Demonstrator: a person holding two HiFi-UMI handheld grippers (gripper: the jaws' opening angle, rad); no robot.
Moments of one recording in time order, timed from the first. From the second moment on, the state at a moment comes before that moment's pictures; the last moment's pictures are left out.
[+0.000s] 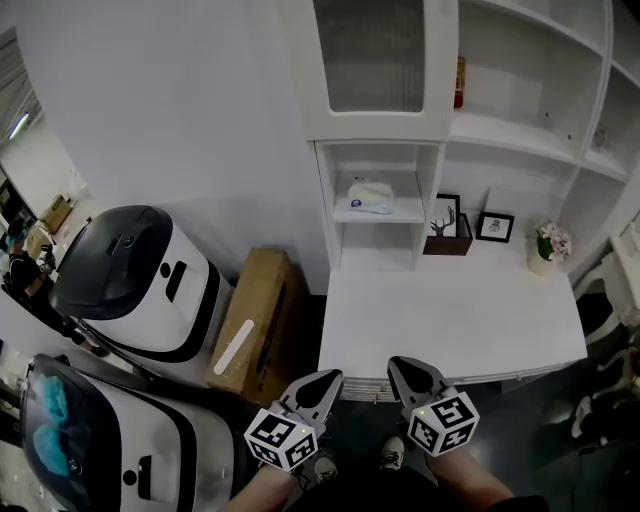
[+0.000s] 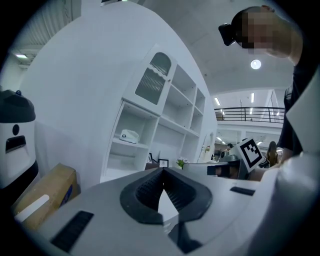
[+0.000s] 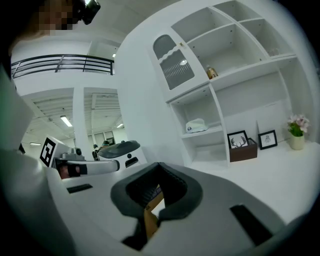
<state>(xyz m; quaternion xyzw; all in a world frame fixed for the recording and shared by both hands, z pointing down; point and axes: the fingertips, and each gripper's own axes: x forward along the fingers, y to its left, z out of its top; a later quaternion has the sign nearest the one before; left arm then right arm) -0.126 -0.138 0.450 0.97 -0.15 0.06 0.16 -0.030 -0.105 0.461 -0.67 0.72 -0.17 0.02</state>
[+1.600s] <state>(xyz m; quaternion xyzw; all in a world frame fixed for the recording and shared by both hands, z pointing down) -0.227 -0.131 0.456 0.98 -0.06 0.06 0.16 -0.146 -0.079 0.469 -0.73 0.66 -0.17 0.02</state>
